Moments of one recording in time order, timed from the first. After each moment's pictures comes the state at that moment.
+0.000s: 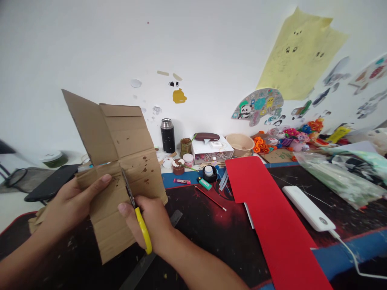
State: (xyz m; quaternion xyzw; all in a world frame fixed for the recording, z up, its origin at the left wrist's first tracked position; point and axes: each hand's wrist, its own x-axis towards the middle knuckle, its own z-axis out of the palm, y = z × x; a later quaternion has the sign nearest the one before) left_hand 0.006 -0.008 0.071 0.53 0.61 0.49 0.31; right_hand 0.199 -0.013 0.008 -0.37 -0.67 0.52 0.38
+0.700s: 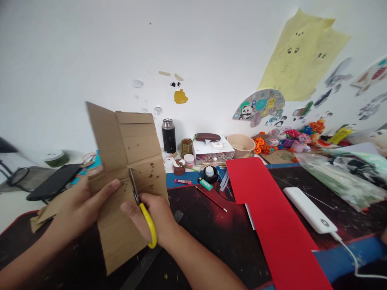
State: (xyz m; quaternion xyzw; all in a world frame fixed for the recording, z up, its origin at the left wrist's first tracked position) left_hand 0.028 -0.016 0.074 0.54 0.61 0.49 0.31; right_hand 0.204 -0.006 0.012 -0.34 -0.61 0.59 0.39
